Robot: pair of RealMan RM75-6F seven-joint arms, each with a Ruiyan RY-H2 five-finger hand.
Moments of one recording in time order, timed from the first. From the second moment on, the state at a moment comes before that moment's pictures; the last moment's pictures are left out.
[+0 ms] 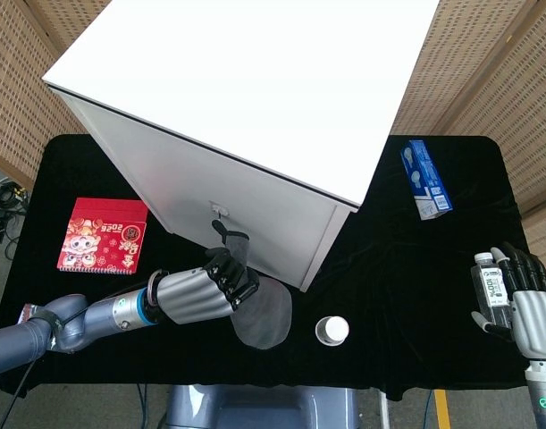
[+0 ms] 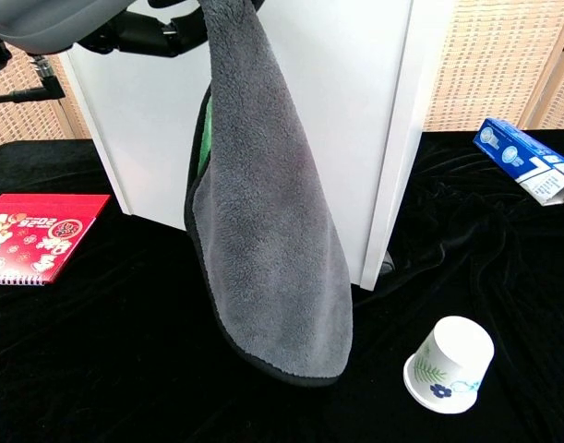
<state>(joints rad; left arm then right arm) -0.87 -1.43 -0.15 -1.34 2.17 1.52 0.58 0.07 -1.13 0.10 -1.56 -1.52 1.54 0.09</state>
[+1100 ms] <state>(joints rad) -0.86 -1.45 -0.12 -1.31 2.14 1.47 0.61 0.07 -1.13 0.10 -1.56 -1.52 1.54 0.10</state>
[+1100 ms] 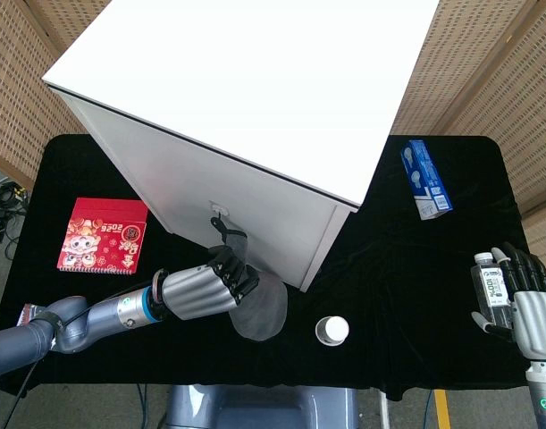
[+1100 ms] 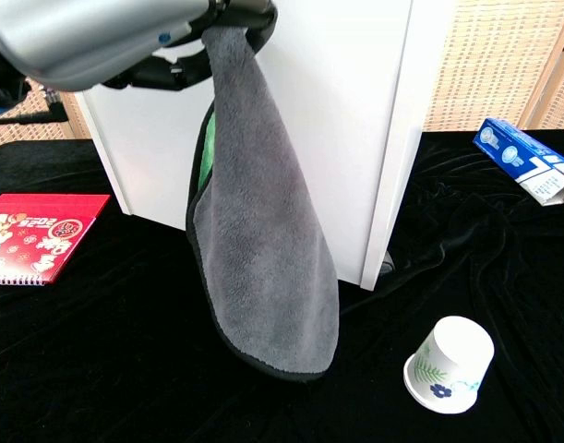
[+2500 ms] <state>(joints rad) -0.20 -1.38 0.18 -1.40 1.77 1.85 0.19 0.07 -1.16 0.08 -1.57 -1.54 1.53 -0.03</state>
